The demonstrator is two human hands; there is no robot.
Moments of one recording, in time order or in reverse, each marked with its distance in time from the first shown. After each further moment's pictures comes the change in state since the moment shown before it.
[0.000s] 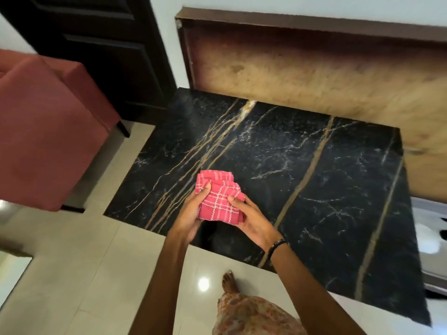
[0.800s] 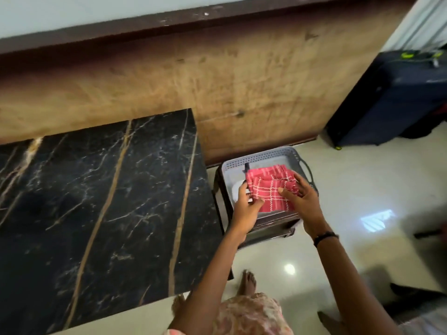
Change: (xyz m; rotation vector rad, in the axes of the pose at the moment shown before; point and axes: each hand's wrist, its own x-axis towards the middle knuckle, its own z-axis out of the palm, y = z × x) left_hand -0.018 -0.233 0.578 0.420 -0.493 0.011; right_hand -0.354 -0.121 -0.485 -0.146 0.929 -0.511
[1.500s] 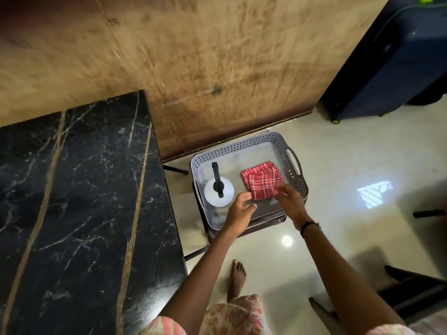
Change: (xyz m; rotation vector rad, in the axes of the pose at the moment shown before) left_hand 0.098 -0.062 0.066 0.273 -0.088 -0.223; right_hand 0.139 0.138 -0.076 -0.290 0.044 0.240
